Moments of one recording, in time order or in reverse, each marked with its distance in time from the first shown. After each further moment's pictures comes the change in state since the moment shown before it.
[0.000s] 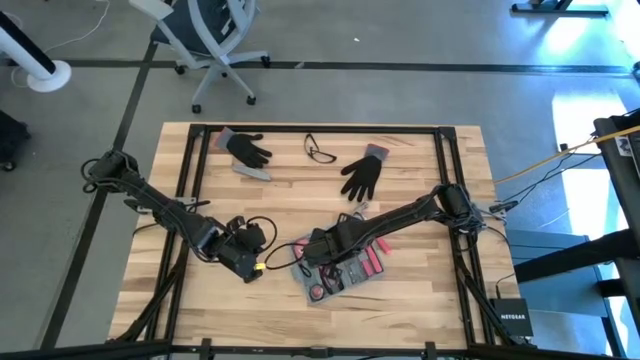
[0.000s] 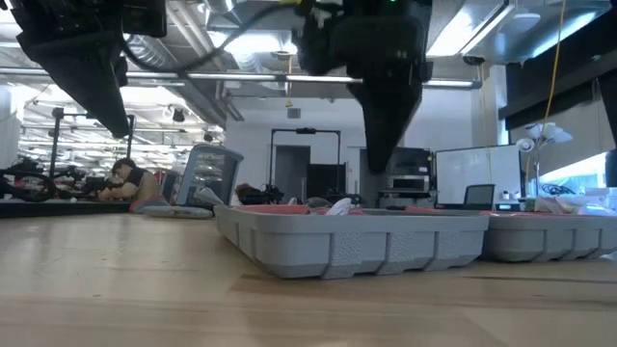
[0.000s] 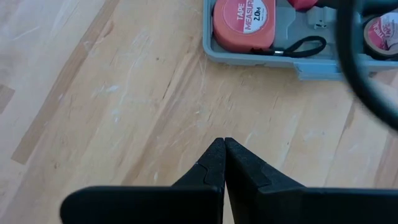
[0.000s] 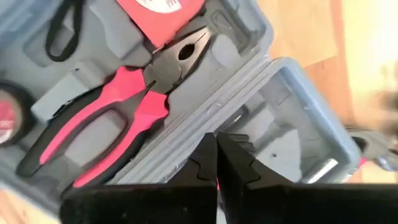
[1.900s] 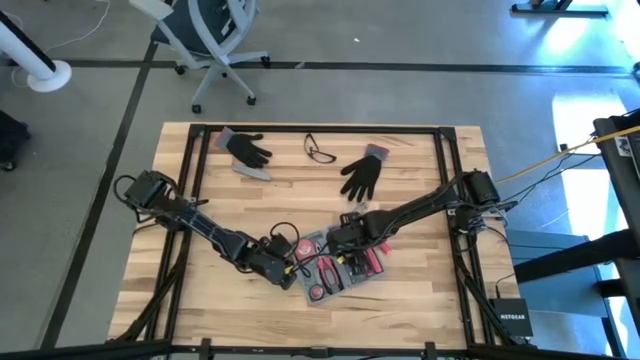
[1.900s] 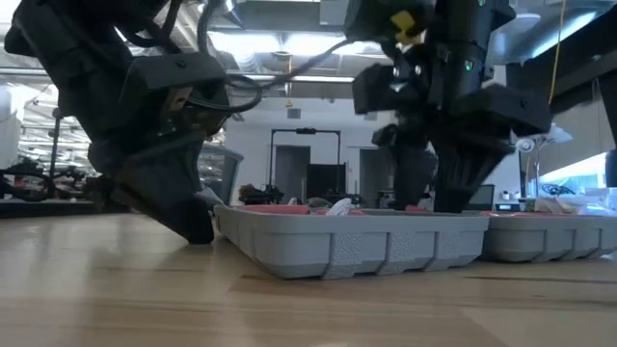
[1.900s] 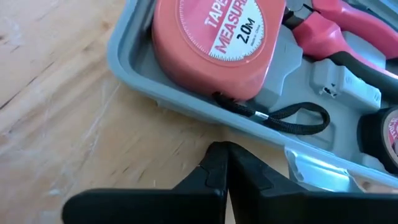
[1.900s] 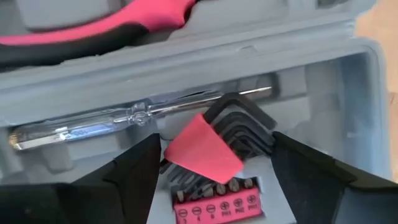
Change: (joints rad) left arm 0.096 0.427 -0.054 0.644 0.051 -0.236; right arm -0.052 -0.235 -0.556 0.482 -0.147 -0.586
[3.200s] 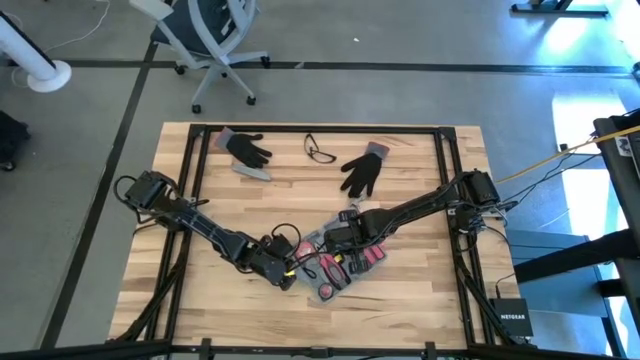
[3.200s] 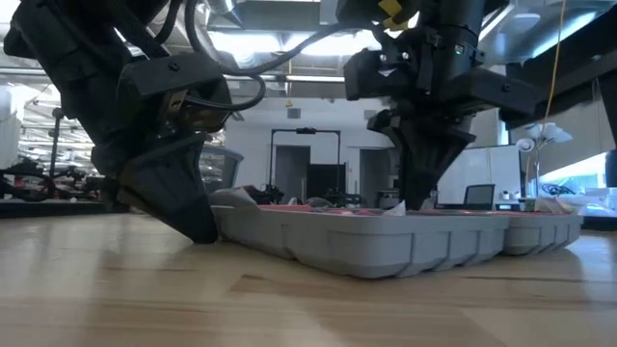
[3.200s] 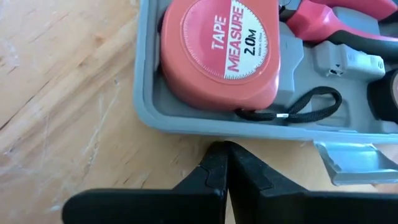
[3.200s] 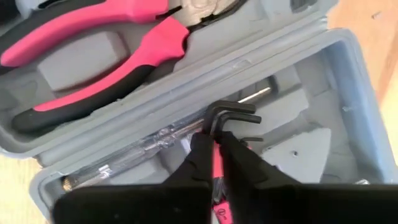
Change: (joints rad) left arm -0.005 0.003 -0.002 0.003 -0.013 0.068; right arm 0.000 0.010 0.071 -0.074 0.040 0.027
